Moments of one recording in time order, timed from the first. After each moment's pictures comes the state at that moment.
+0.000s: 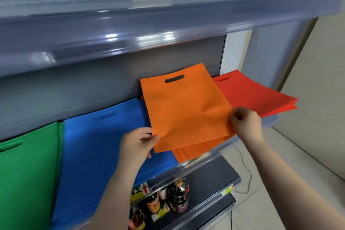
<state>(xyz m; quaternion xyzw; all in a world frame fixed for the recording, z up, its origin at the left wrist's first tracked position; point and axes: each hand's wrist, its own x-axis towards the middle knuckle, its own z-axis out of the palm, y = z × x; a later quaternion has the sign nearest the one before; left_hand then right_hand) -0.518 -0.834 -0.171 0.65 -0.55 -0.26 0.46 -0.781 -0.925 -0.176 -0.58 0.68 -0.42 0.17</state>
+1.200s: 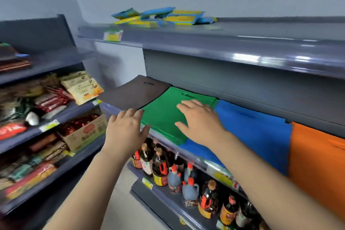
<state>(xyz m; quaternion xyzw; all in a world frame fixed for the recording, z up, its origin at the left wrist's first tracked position) -0.464 -0.589 -0.116 0.95 -0.23 0.20 0.02 -0.525 -0.780 -0.086 -0.99 -0.03 -0.13 0.03</state>
